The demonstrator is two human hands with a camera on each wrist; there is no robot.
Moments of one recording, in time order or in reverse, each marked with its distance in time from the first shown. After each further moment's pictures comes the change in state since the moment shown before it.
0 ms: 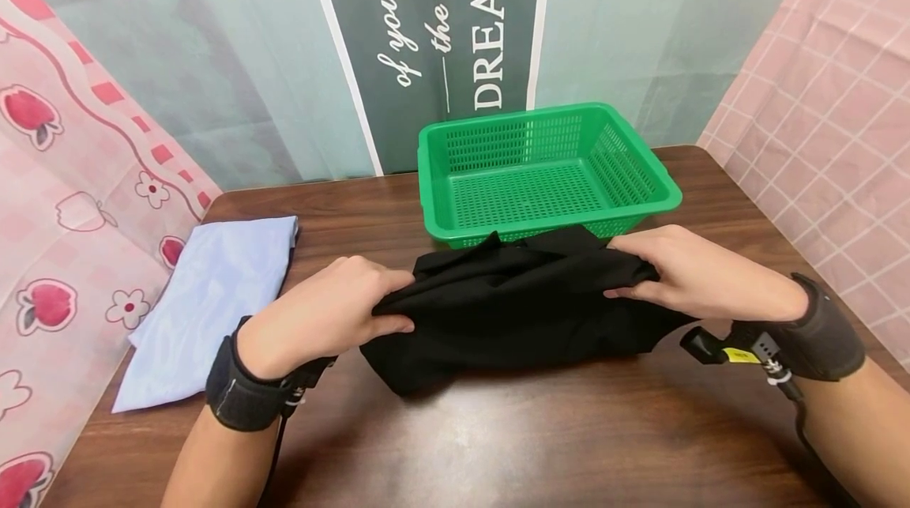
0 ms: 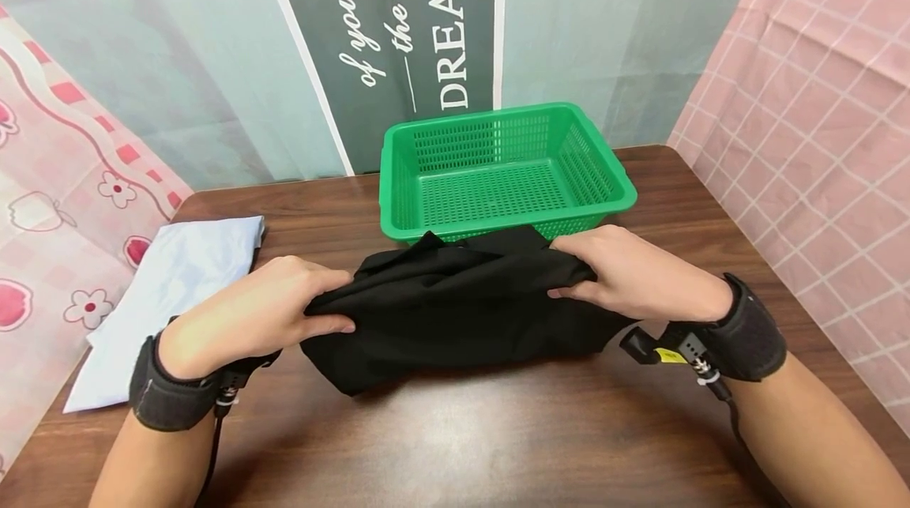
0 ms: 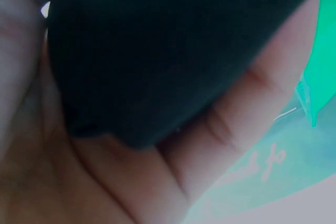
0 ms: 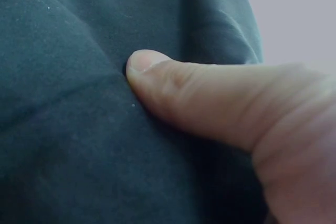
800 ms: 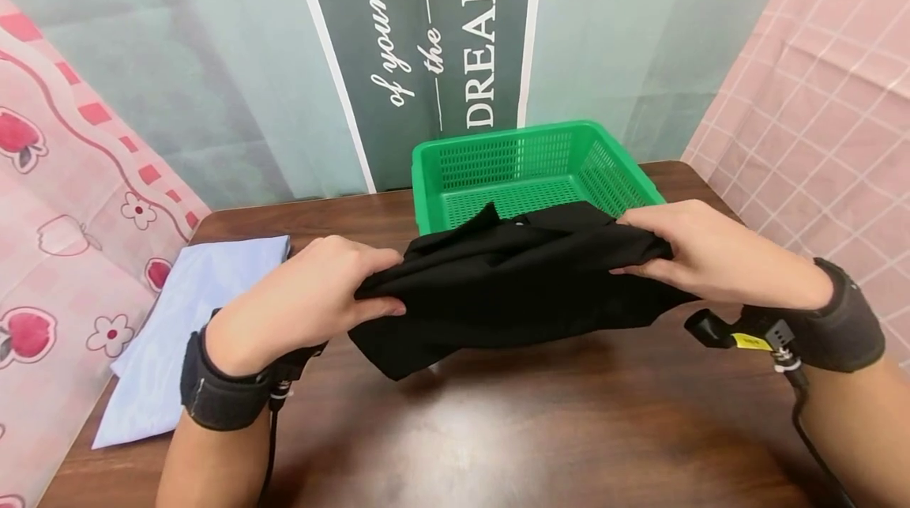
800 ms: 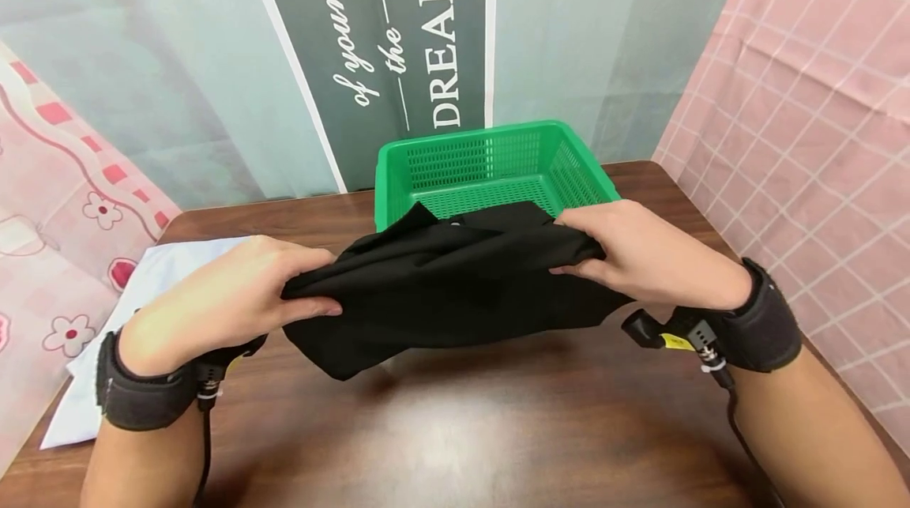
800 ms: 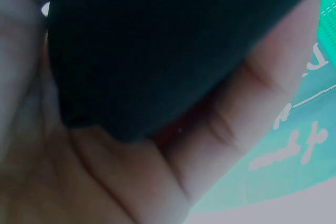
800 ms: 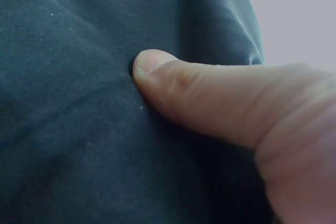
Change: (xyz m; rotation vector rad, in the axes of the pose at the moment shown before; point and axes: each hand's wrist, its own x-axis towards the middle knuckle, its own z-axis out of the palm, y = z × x) left_hand 0.005 -0.003 -0.041 0.015 0.106 0.028; right_hand 0.014 -0.007 -0.041 -0.086 0.116 -0.010
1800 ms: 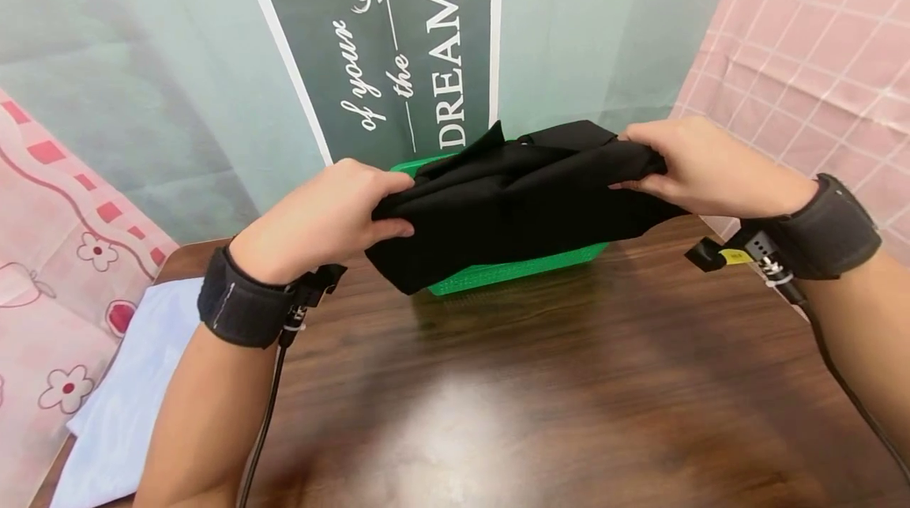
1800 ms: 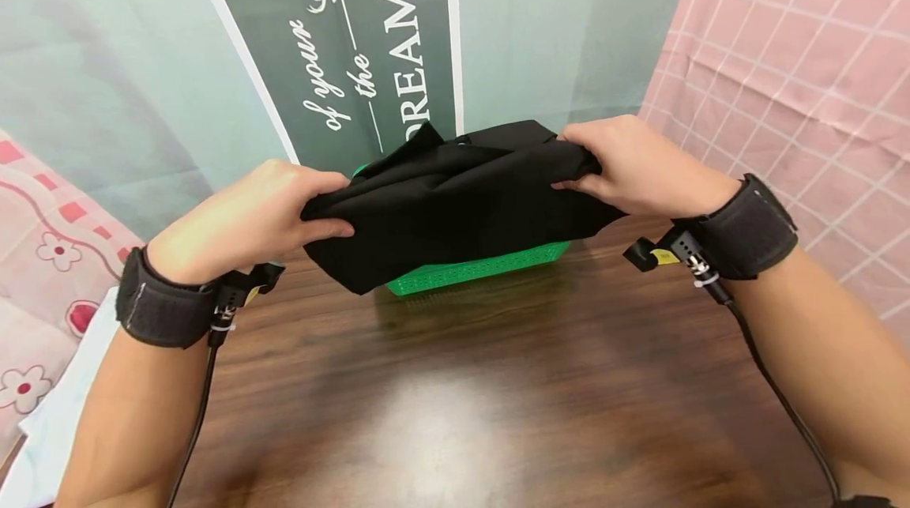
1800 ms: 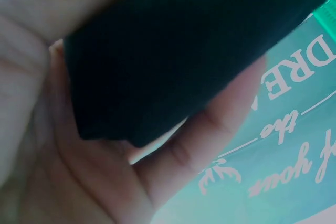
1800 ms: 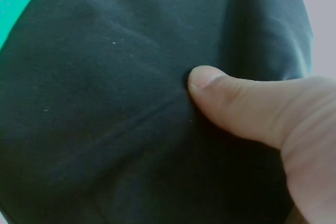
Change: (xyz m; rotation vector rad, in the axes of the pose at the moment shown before) left_hand 0.084 -0.006 -0.035 0.126 0.064 0.062; right_hand 0.027 0.040 -0.063 -0.240 0.075 0.150
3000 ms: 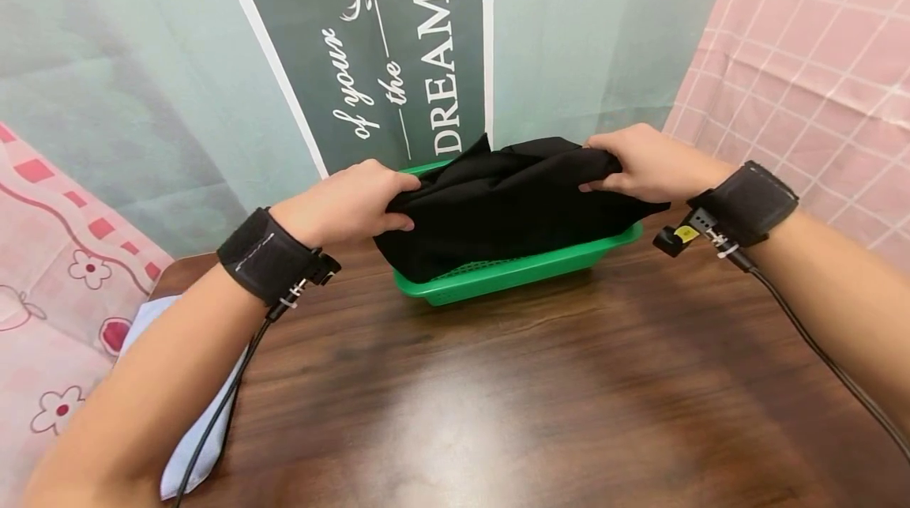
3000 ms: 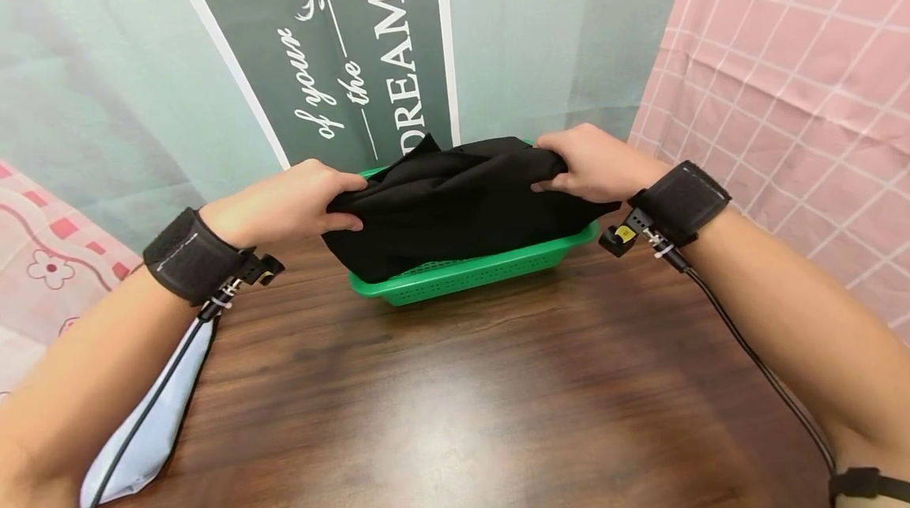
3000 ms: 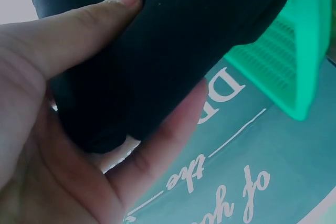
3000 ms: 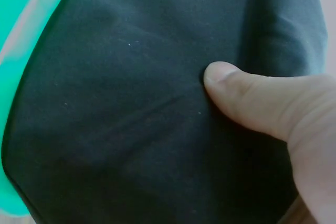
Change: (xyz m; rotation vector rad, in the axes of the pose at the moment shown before) left_hand 0.052 -0.041 0.026 0.044 -0.216 -0.040; right_hand 0.033 0.043 0.042 0.082 -0.285 0.184
